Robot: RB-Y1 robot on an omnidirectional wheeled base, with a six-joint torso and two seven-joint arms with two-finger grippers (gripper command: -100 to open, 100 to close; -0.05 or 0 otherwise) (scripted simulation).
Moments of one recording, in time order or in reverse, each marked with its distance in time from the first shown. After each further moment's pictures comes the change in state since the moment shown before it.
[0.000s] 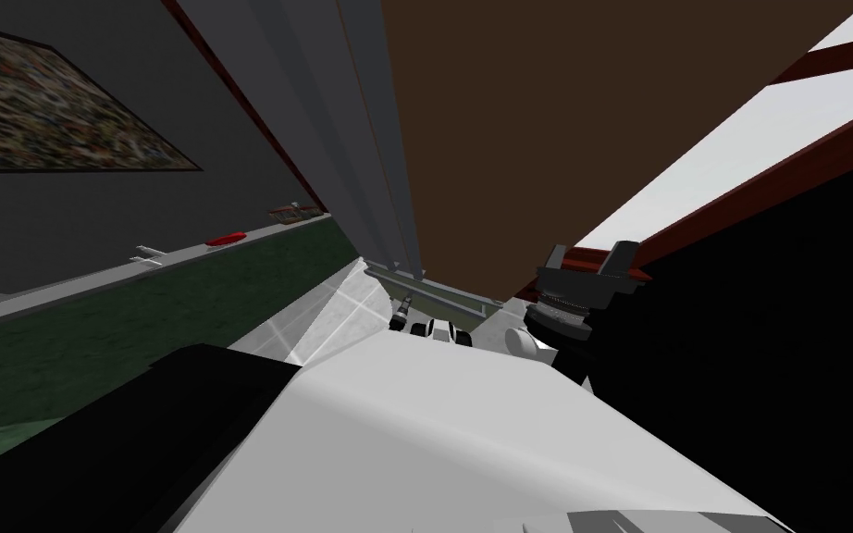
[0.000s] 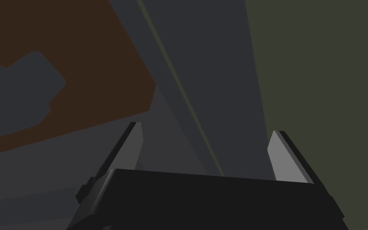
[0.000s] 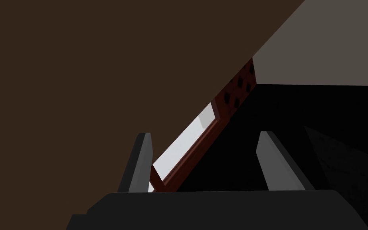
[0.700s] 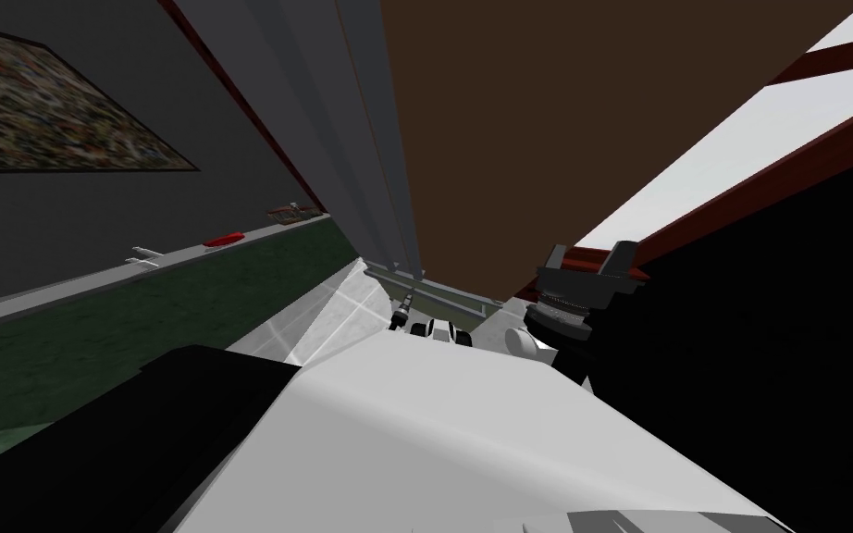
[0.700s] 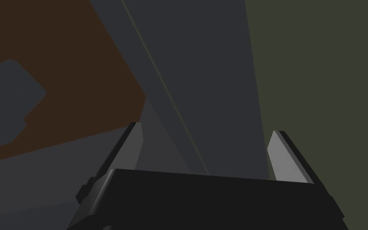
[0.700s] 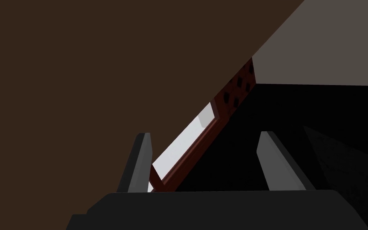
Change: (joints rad) left arm -0.043 0.001 -0.005 0.001 0.005 0.078 0.025; right arm 0.000 0.000 0.000 0.000 0.000 0.000 0.000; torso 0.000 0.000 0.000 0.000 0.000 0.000
